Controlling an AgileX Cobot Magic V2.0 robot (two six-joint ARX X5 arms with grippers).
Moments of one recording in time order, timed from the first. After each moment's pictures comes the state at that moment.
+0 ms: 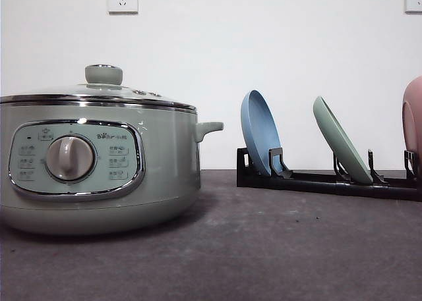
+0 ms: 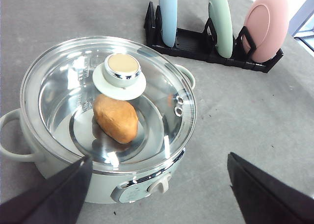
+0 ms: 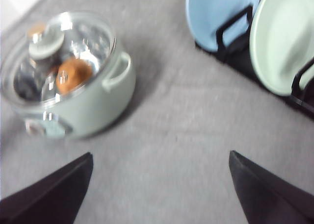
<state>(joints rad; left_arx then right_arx) -0.05 0.67 1.05 -0.93 0.53 0.03 0.08 0.75 1.09 -0.92 -0.48 0.03</state>
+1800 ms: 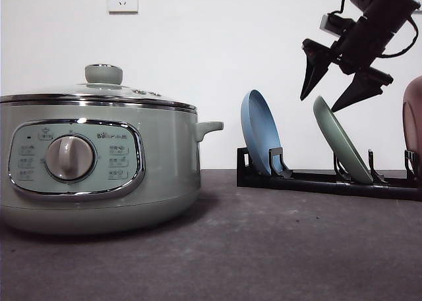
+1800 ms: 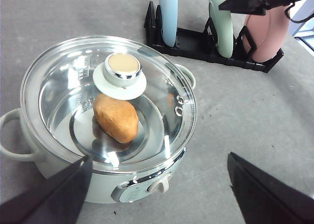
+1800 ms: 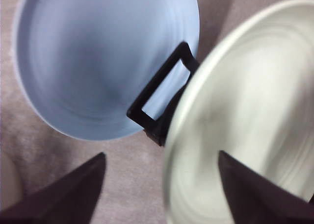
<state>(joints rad) -0.05 0.67 1.05 -0.94 0.53 0.03 0.09 1.86 1.61 -0.52 -0.35 0.14</state>
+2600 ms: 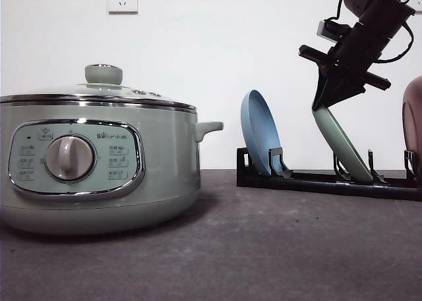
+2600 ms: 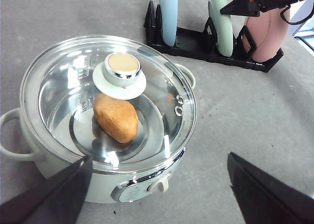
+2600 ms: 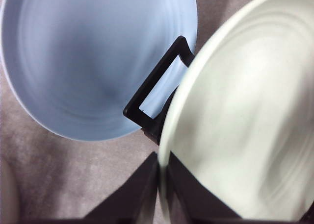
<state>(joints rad) -0.05 0.67 1.05 -0.94 0.53 0.03 0.09 1.87 1.61 -0.52 -0.34 0.15</state>
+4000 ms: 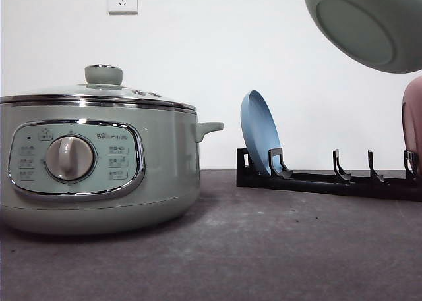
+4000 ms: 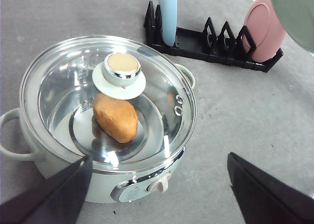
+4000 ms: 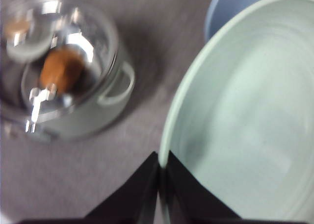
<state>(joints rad) -0.05 0.67 1.05 -0.94 0.53 0.03 0.47 1.30 1.60 -1.11 -0.15 -0.03</state>
